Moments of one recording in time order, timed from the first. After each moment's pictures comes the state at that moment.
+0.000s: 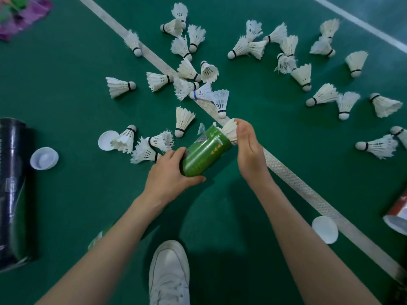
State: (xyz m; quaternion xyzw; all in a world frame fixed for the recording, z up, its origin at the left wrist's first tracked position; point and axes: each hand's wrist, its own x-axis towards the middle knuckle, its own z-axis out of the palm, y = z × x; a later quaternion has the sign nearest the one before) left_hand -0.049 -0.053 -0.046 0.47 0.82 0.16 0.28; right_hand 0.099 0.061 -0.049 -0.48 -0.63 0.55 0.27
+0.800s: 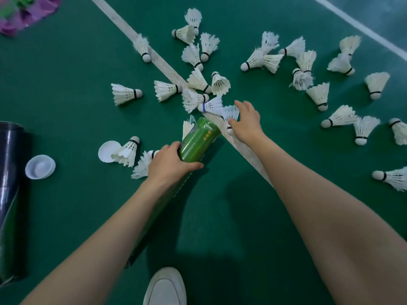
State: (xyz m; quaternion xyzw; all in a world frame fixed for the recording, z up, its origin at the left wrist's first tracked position) left_hand -0.101 0.014 -0.081 0.37 0.86 0.15 0.30; right_hand 0.020 0.201 -0.087 -0.52 -0.78 0.35 0.04
